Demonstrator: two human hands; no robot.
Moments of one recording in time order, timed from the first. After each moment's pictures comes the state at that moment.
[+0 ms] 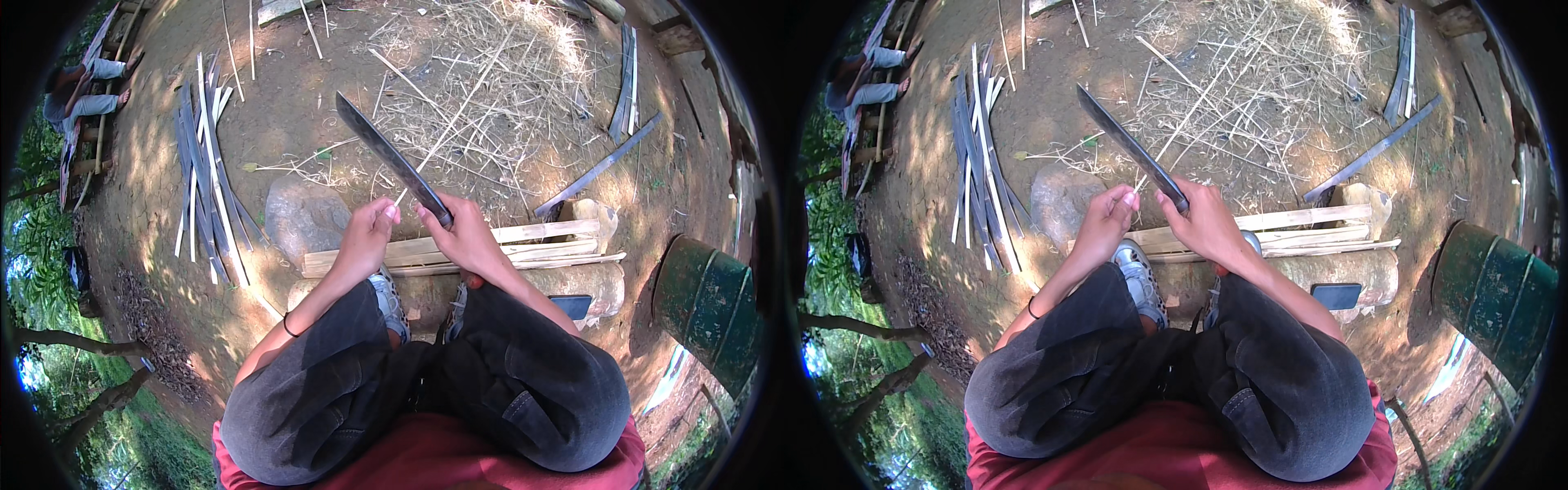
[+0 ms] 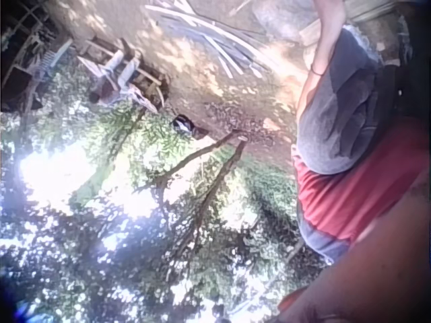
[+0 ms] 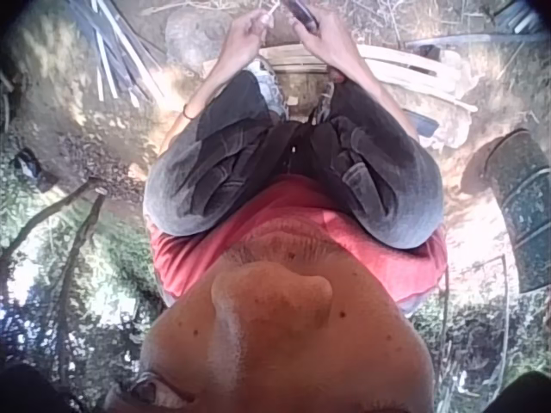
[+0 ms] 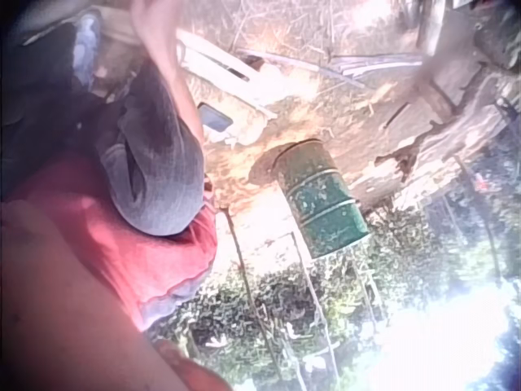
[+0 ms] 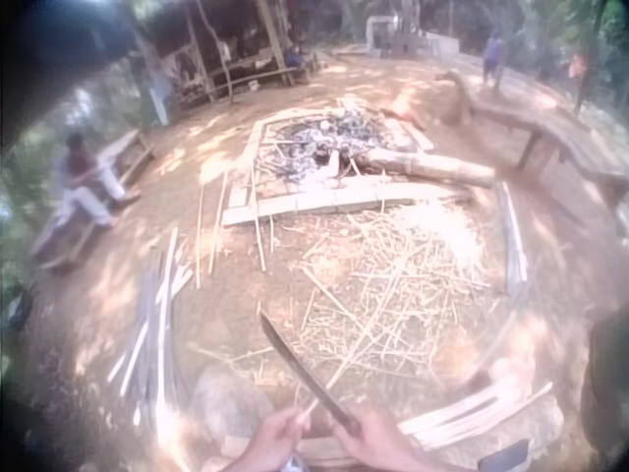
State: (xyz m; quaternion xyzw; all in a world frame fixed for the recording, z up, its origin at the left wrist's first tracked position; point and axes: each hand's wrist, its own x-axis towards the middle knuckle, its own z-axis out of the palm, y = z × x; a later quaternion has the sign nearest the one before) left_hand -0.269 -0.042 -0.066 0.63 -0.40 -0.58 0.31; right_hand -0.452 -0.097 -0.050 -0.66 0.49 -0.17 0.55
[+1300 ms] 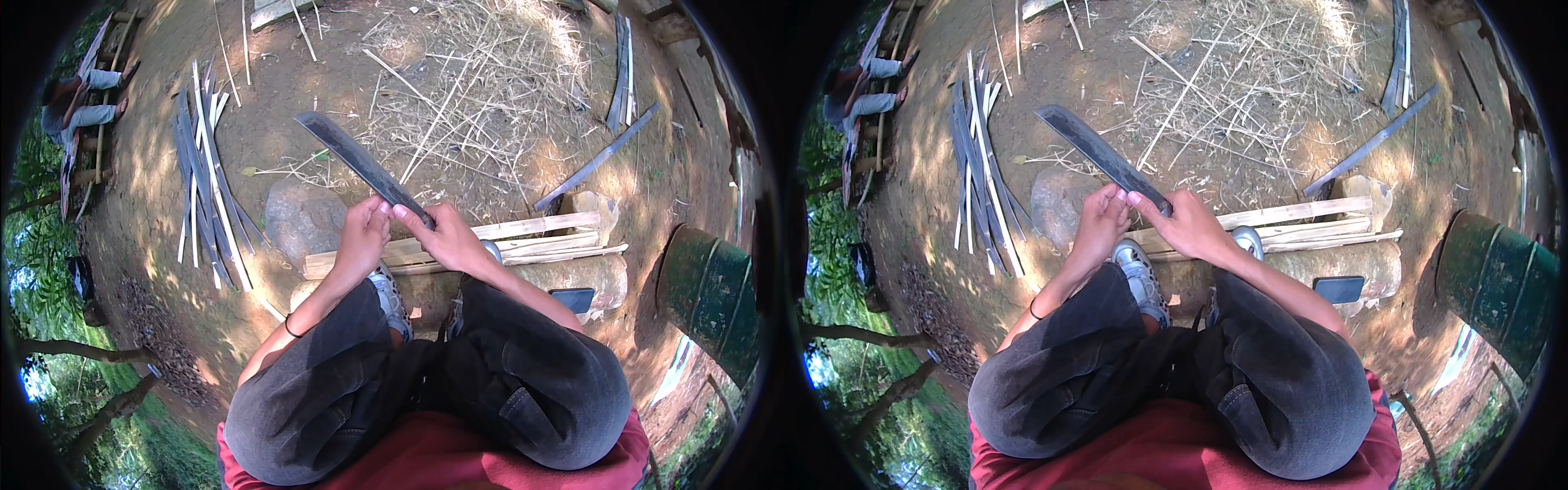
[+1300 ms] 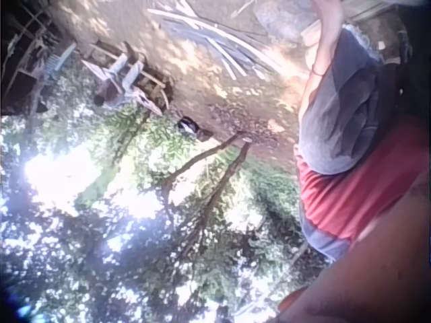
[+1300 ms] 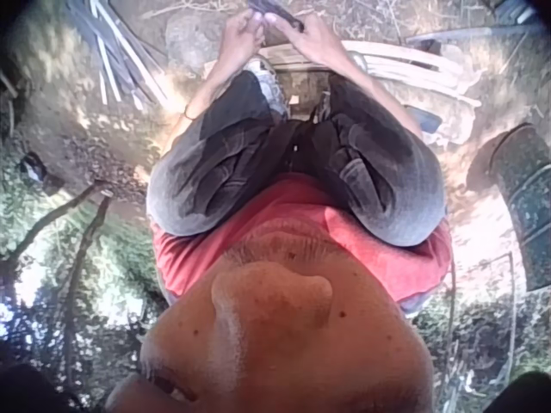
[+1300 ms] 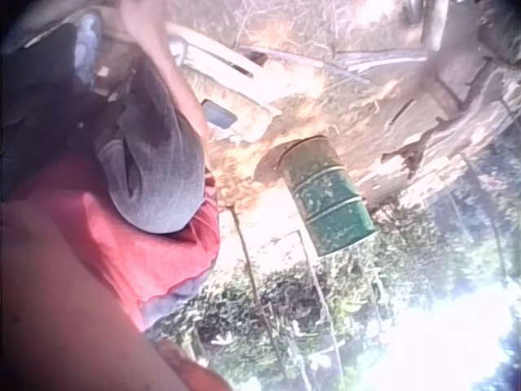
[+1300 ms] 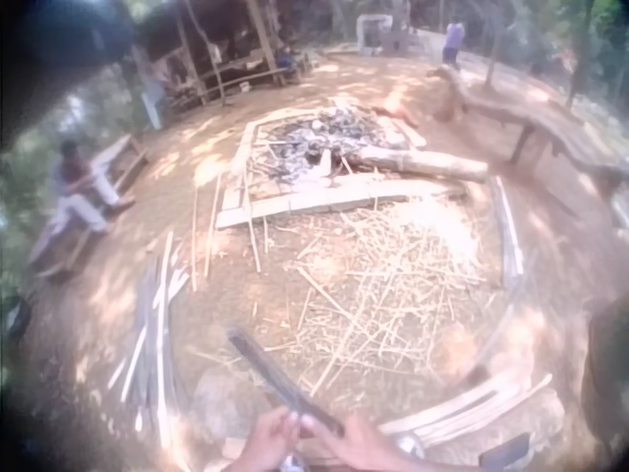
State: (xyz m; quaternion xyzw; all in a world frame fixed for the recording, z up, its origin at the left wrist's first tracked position) left_hand -0.273 -0.042 -0.061 0.61 -0.30 -0.64 0.37; right_hand -0.442 -0.087 -0.070 -0.60 0.51 -0.09 0.61
